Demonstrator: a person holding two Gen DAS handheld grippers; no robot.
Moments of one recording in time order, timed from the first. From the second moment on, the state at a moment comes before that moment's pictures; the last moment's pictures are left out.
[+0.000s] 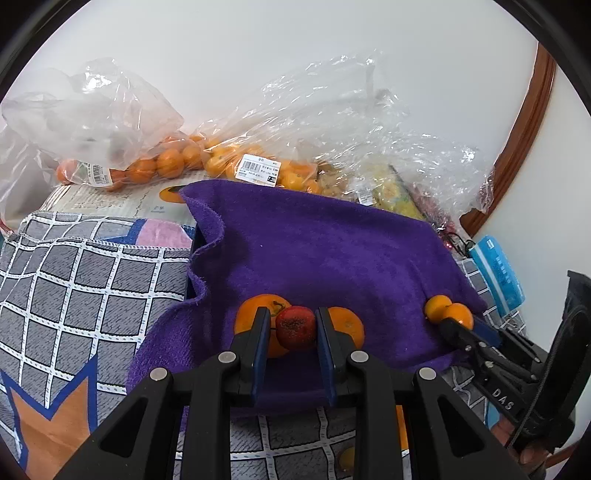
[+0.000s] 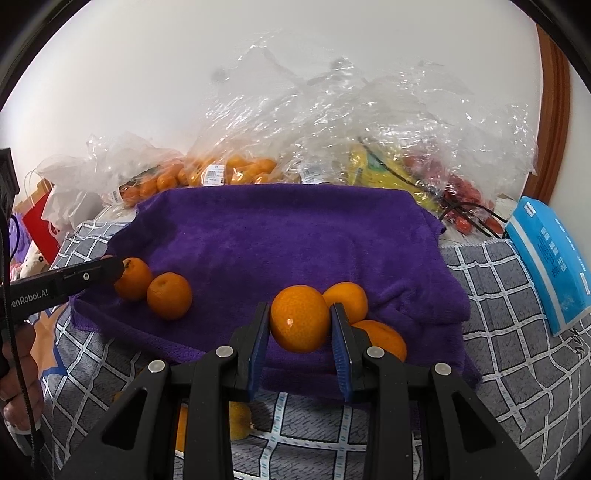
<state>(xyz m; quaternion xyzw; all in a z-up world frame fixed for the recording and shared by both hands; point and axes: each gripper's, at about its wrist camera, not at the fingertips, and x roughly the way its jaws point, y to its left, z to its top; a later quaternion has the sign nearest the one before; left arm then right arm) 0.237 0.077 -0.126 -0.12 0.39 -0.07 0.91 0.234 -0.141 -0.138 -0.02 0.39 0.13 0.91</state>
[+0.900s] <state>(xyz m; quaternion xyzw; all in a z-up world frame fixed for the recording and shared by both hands) 0.239 0.062 -0.137 -0.11 0.41 -0.10 0.90 0.237 -0.137 -0.149 -0.02 0.41 0.13 0.90</state>
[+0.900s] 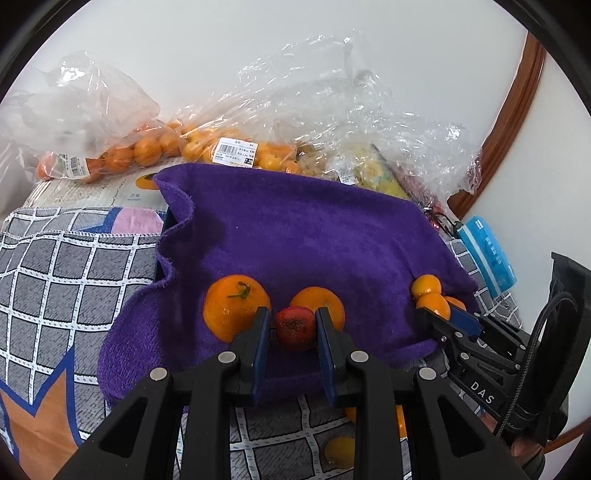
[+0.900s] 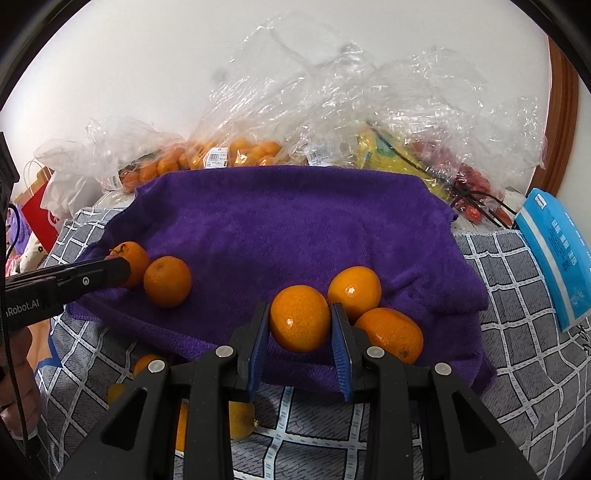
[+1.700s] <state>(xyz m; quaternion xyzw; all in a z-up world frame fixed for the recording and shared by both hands) 0.237 0.058 -0.135 -0.10 0.42 -0.10 0.90 0.234 -0.137 -0.148 -0.02 0.41 0.13 0.90</state>
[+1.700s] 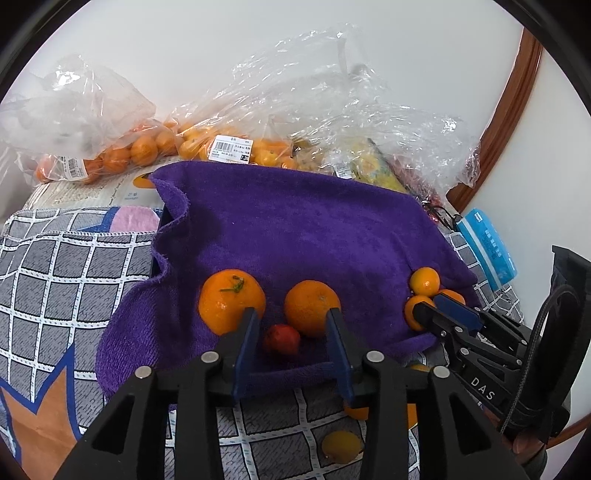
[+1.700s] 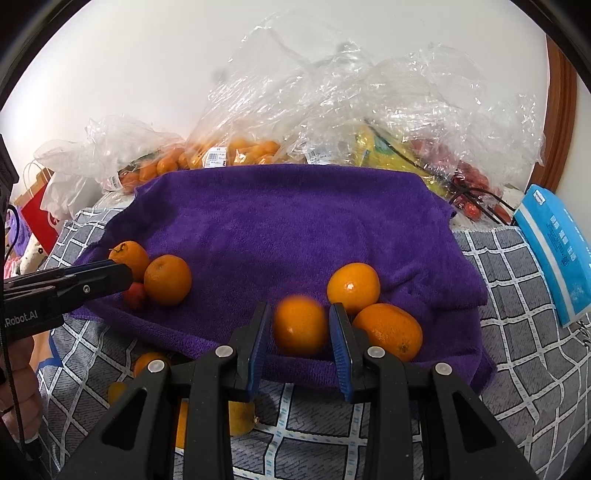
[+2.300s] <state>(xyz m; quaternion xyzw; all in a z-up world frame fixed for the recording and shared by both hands) 0.201 0.065 -0.104 -0.08 0.38 -0.08 0.92 0.194 -0.127 -0.104 -0.04 0.36 0.12 0.92</state>
